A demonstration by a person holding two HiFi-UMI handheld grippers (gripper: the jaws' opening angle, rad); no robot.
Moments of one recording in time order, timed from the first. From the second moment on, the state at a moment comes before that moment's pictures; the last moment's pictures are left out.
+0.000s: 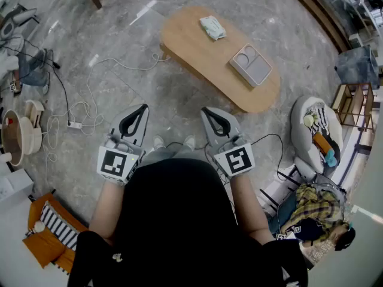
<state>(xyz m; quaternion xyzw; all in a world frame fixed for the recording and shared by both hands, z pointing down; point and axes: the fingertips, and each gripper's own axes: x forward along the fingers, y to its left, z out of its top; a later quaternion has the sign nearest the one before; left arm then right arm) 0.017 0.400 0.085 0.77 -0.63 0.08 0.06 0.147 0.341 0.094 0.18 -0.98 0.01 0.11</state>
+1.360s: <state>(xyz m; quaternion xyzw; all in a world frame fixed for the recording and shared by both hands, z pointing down) -0.094 0.386 0.135 0.78 -0.61 0.10 0.12 0.071 0.321 0.136 0.26 -0.95 0.05 0.13</state>
